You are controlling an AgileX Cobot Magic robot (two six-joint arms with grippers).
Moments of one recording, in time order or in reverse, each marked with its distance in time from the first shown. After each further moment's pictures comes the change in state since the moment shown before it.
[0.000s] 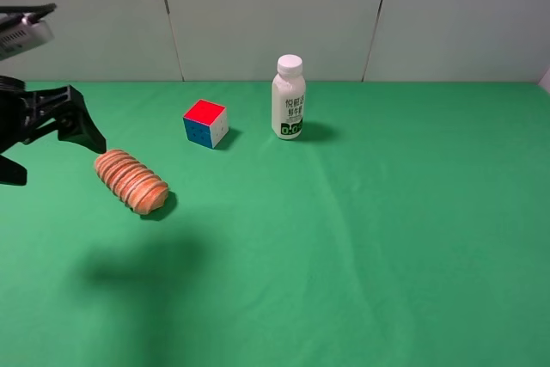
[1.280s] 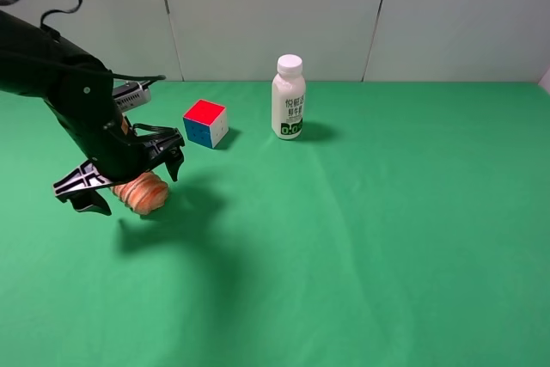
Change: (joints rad) left arm -0.300 0.532 -0.163 0.393 -0.160 -0.884; right arm 0.000 0.000 0.000 0.000 0.000 0.000
